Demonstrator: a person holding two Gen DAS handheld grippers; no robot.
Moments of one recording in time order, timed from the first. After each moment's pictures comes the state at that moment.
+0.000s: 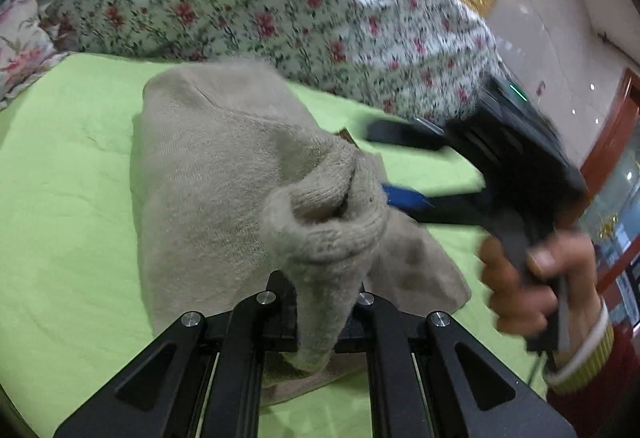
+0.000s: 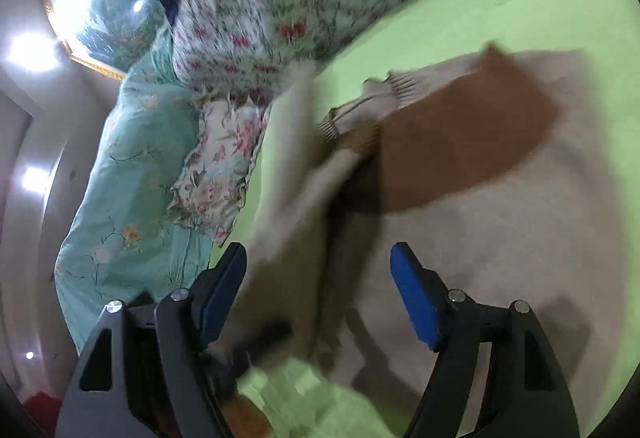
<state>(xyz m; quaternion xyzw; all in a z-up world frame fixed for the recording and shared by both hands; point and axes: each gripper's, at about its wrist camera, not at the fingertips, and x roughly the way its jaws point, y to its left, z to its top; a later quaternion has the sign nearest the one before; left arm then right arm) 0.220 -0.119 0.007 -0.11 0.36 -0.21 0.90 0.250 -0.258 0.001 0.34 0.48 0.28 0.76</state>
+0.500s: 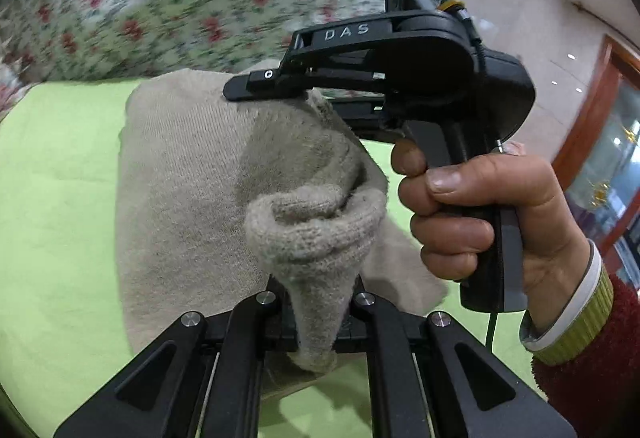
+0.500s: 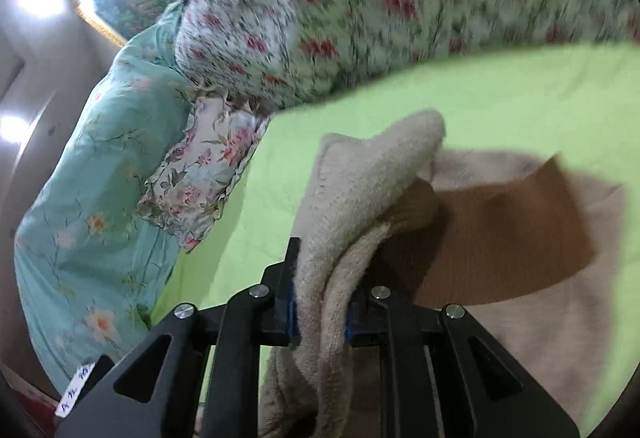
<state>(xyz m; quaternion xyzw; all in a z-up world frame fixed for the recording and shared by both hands) 0.219 -0.166 0.022 -0.07 0.35 -0.26 0.90 0.284 -0.237 0.048 0.23 0.44 0.27 0.83</state>
